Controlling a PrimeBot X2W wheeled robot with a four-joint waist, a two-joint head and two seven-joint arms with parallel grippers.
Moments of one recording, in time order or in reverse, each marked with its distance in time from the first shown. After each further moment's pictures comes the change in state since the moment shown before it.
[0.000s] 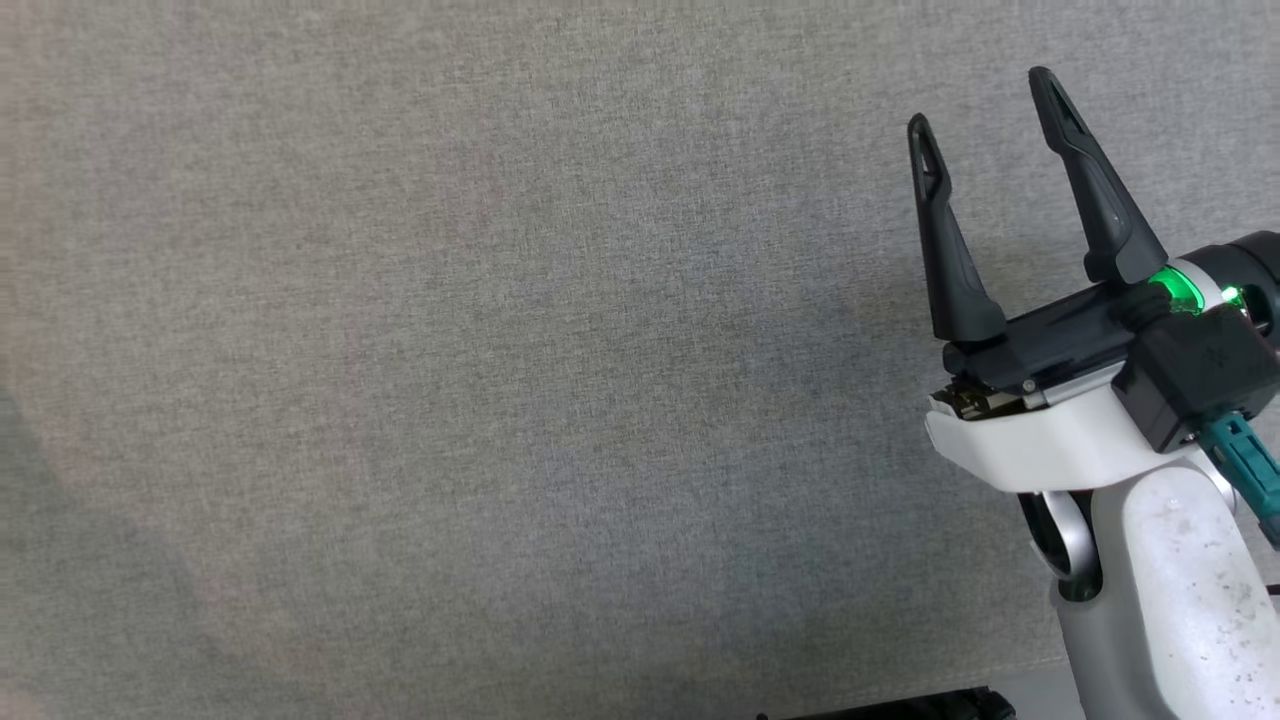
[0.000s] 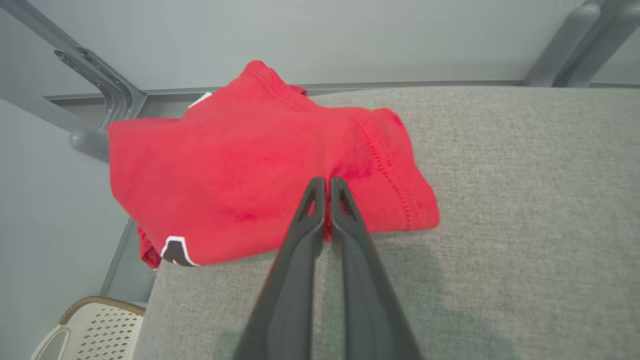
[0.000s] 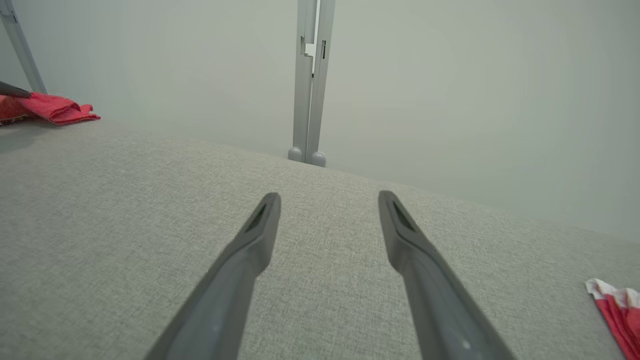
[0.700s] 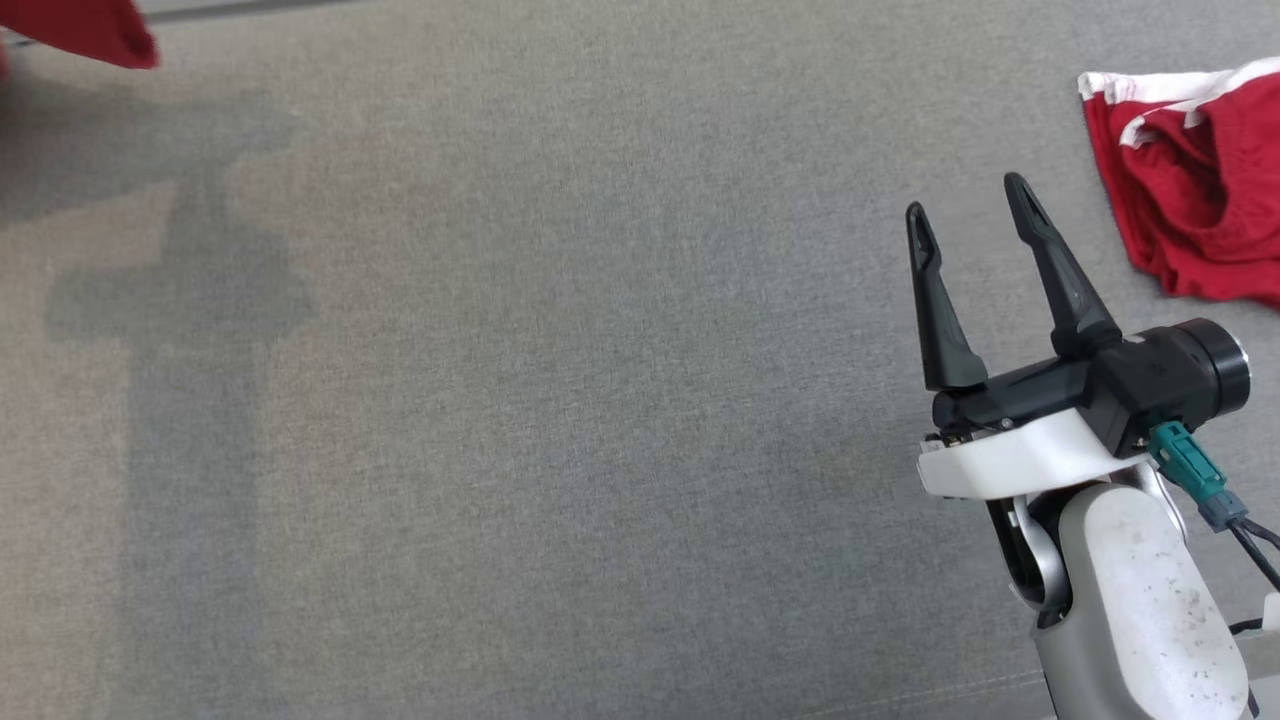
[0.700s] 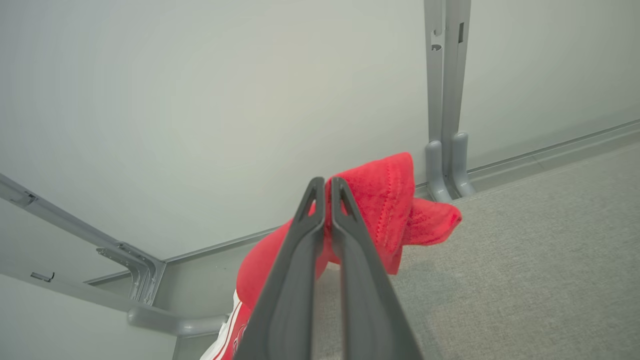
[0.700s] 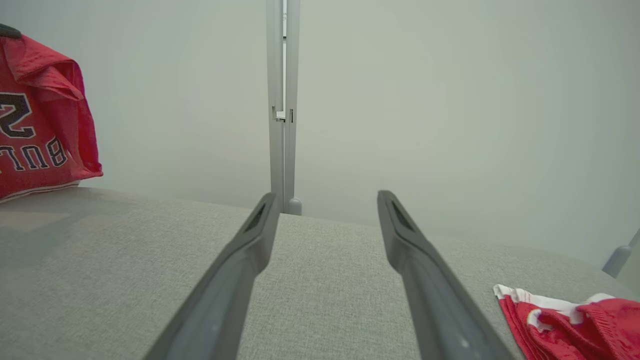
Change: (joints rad) left arm 0.017 0.023 -0.325 -0.273 -0.104 0.000 0.026; right arm 0.055 0.033 -0.049 0.222 0.056 0.000 -0.083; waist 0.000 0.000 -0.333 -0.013
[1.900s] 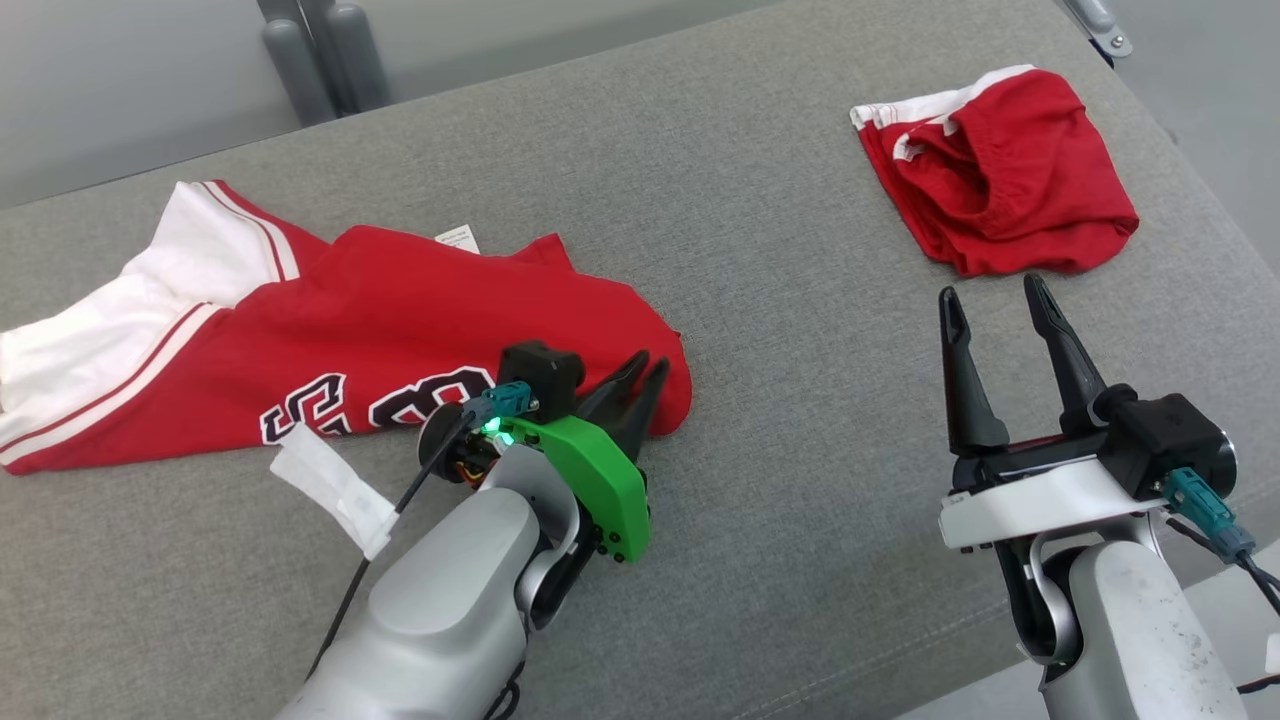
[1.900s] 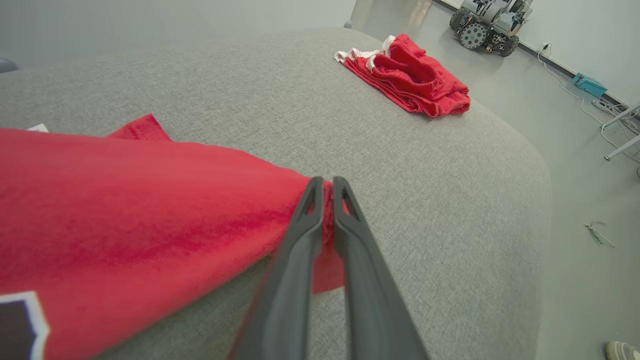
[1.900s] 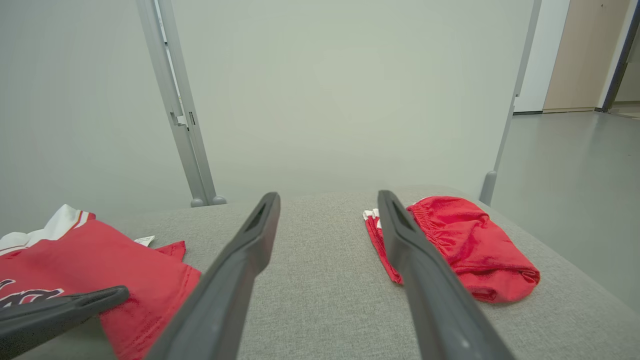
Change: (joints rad) left arm 0.577 -0.598 -0.307 0.021 -0.193 0.044 -0.438; right arm 0.088 0.003 -0.053 0.137 0.129 0.000 -0.052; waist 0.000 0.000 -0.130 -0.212
